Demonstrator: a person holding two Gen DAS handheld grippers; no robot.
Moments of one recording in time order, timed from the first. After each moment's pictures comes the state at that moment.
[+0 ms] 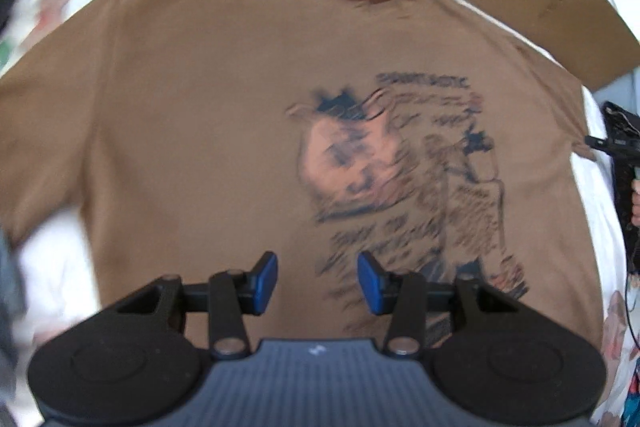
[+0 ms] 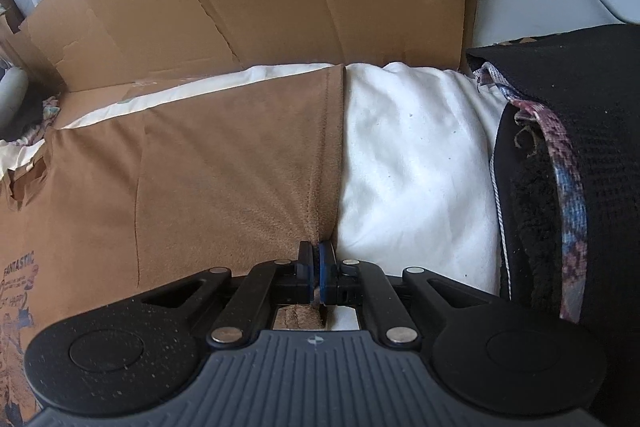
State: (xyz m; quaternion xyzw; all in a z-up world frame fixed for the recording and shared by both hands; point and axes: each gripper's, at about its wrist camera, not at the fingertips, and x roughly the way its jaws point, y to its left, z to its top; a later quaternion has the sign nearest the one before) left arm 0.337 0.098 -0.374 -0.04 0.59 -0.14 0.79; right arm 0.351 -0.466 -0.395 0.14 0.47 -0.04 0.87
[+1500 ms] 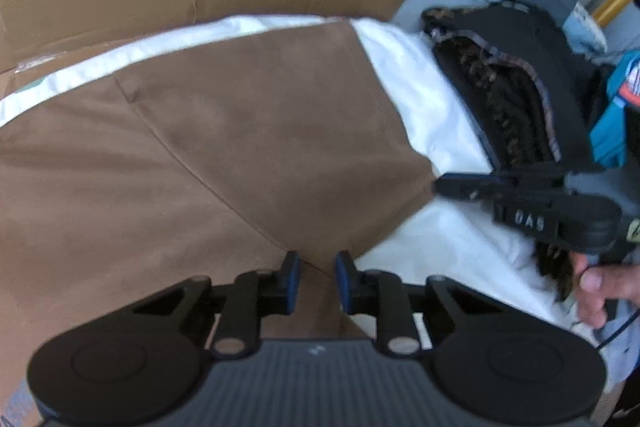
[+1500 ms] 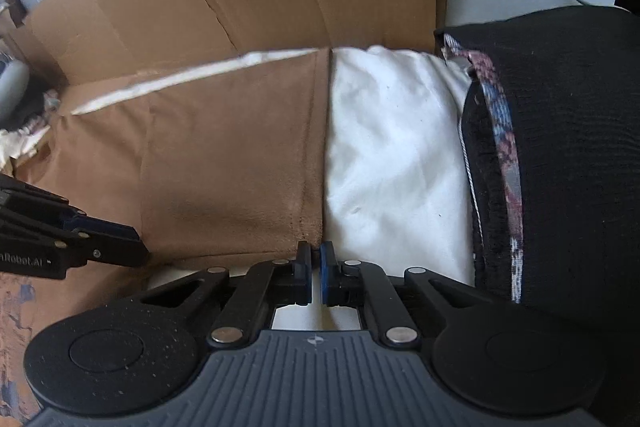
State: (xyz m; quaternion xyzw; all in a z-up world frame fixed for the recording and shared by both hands) left arm 0.442 -0.262 -0.416 0.11 0.55 -0.41 0.72; right arm 0.313 -0.460 -0.392 0.12 0.48 -0.07 0.87
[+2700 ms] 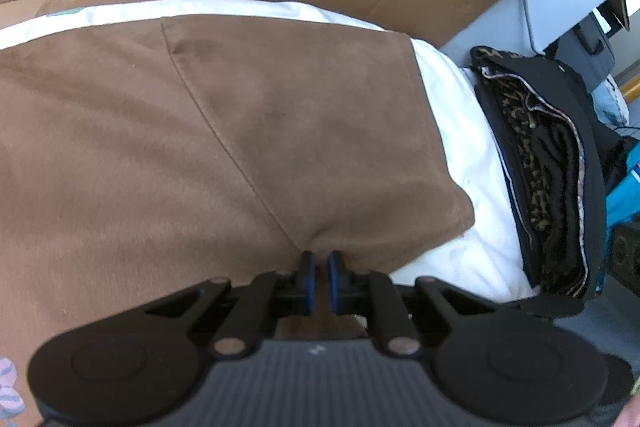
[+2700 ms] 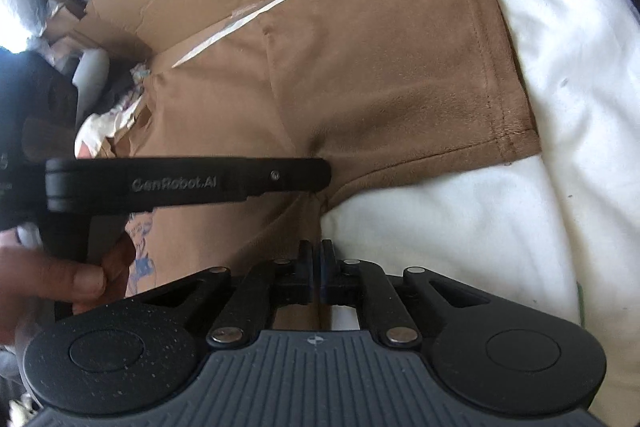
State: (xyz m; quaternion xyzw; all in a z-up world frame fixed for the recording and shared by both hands) left arm 0.451 -0.240 -0.430 0.00 0.57 -0.36 0.74; right arm 0.320 -0.402 -0.420 0.27 0.51 0.09 0.81
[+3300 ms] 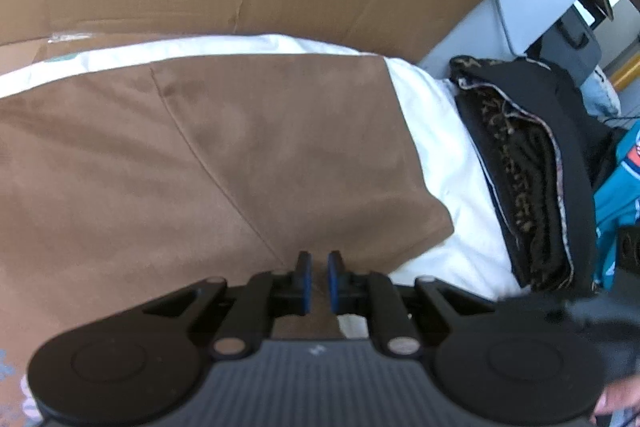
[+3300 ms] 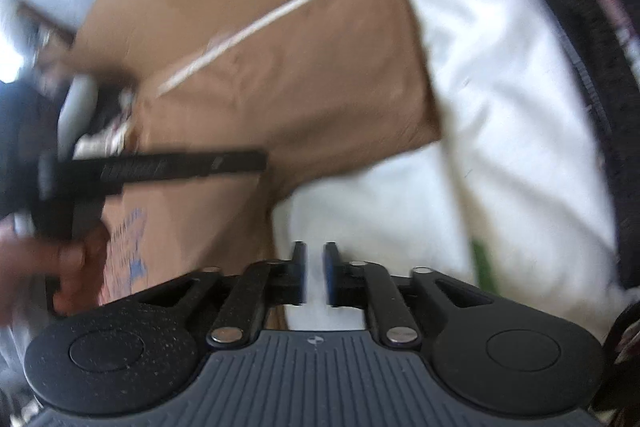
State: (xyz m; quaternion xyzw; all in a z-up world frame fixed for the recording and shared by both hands) left arm 0.443 -0.244 -0.405 0.02 0.54 -0.37 0.75; right arm 0.290 -0.444 -0.405 0.31 0.48 0.03 0.82
